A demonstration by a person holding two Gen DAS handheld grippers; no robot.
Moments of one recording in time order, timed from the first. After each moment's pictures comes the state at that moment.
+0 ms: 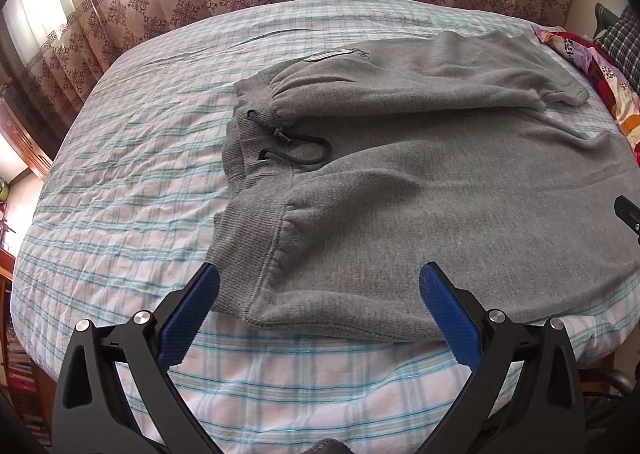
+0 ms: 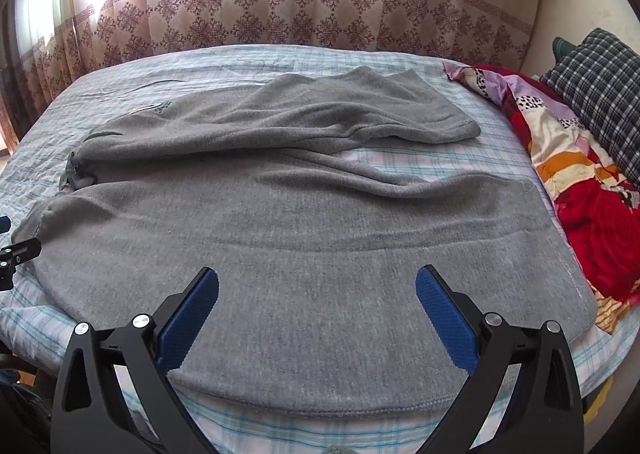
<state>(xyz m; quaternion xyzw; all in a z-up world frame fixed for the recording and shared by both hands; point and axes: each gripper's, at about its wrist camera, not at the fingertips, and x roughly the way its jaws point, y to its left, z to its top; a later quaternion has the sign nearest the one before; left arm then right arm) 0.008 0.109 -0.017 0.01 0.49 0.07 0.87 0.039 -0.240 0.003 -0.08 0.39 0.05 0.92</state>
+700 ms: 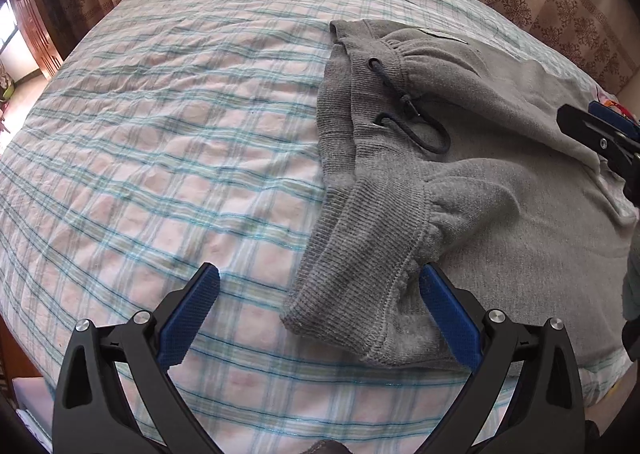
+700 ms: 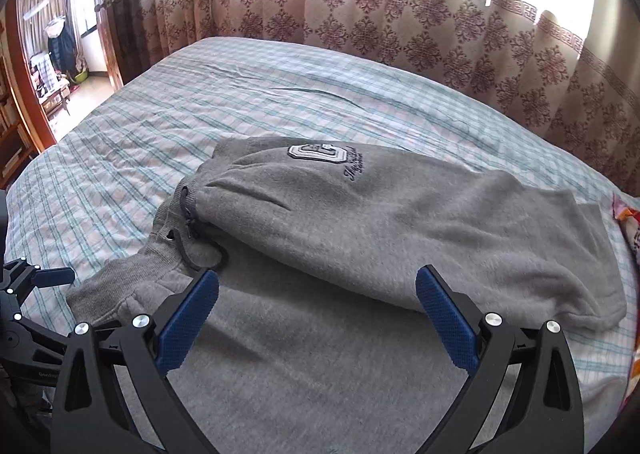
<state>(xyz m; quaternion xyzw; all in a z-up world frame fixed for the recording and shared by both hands) 0.023 0.198 -0.055 -0.13 0.53 0.11 0.83 0.152 -0.031 0.013 -0.17 0.39 0.28 0.86</state>
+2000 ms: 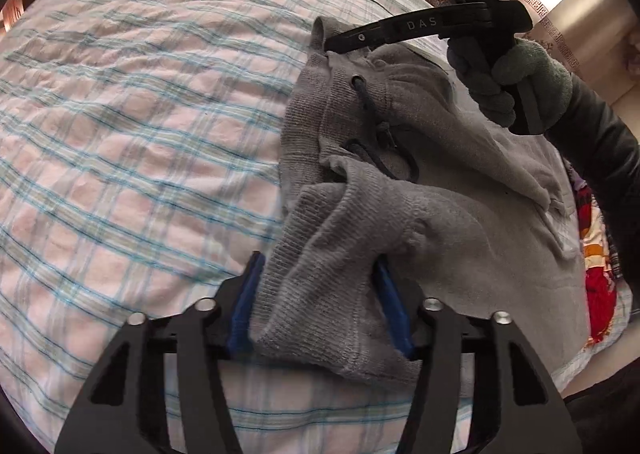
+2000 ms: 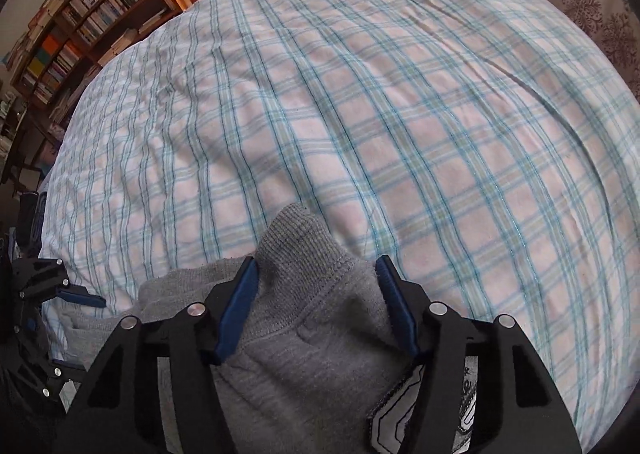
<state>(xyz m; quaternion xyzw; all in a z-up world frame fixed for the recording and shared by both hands) 0.051 0.230 -0.076 -0.26 0.51 0.00 0.82 0.307 0.144 -0.064 -0.31 0.49 0.54 0.61</state>
